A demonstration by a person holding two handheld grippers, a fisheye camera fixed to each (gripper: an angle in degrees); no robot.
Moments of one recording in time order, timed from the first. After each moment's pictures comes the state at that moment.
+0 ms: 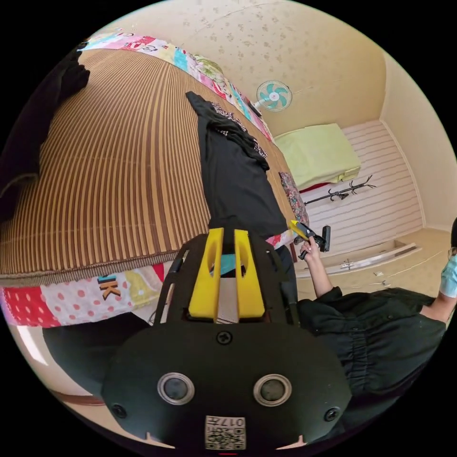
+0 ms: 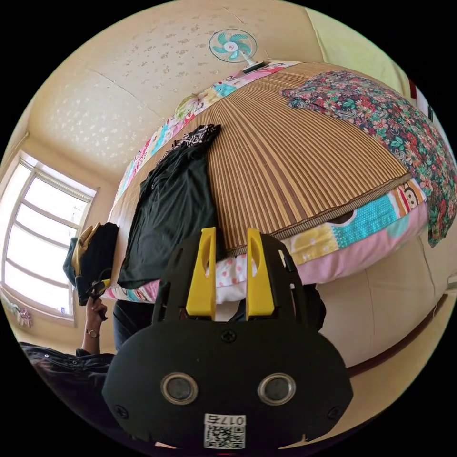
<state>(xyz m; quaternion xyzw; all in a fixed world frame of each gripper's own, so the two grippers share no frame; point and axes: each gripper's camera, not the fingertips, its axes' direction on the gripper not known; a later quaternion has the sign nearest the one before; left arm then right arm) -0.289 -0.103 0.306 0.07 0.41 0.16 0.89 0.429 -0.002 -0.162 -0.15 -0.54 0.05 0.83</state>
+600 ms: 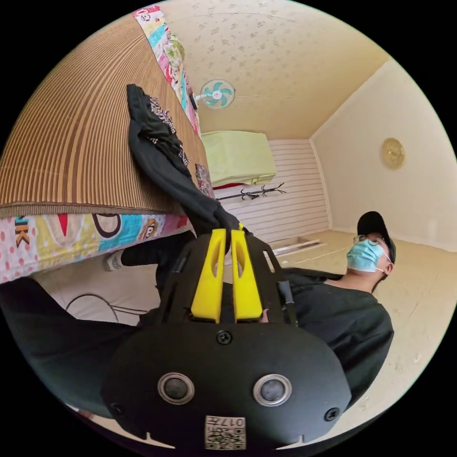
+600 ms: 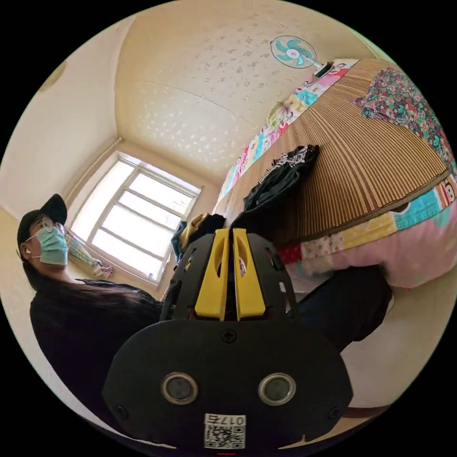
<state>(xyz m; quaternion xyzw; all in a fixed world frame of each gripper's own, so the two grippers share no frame) -0.347 -0.066 0.263 0.00 0.67 0.16 0.73 0.560 0.030 -0.268 -0.06 -0.79 0.05 0.61</state>
